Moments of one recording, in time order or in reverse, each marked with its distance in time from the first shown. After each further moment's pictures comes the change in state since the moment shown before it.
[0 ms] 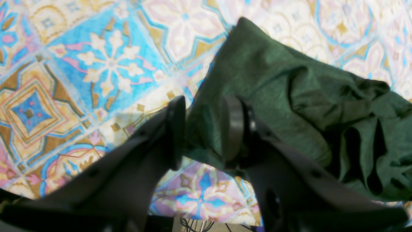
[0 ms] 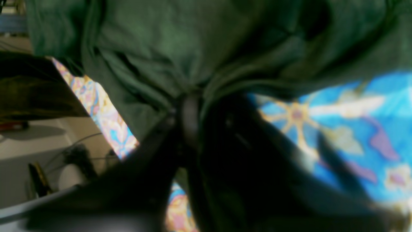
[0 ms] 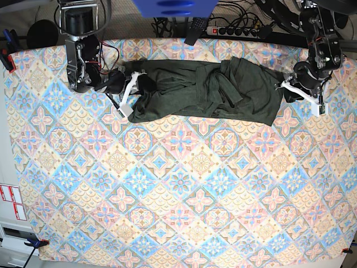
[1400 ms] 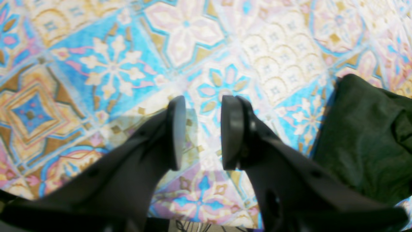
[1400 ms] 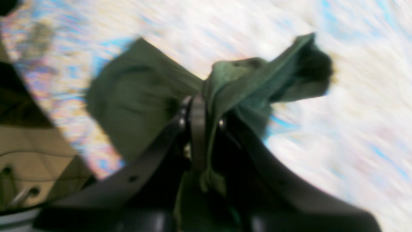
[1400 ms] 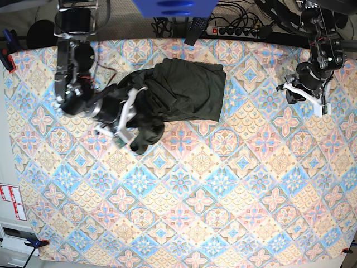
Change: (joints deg) left arm -0.1 0.0 -1.0 0.0 -1.2 0.0 -0.2; right arm 0.8 -1.5 -1.6 32.4 -2.8 -0.6 -9.8
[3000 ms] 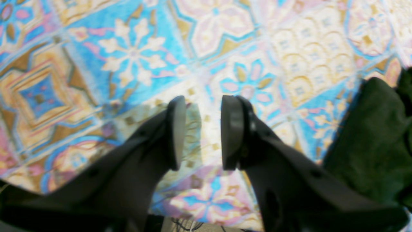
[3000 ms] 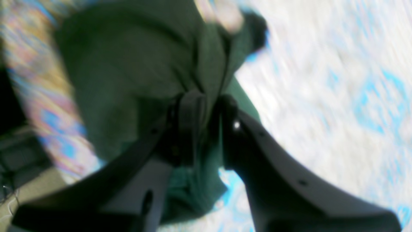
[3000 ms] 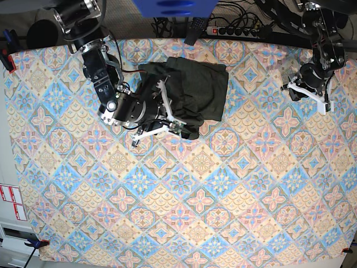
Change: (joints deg) left arm -1.2 0.2 -2.1 -4.7 0.1 -0.1 0.0; right arm 8.3 2.2 -26.3 -0.7 -24.4 -0.1 -0.2
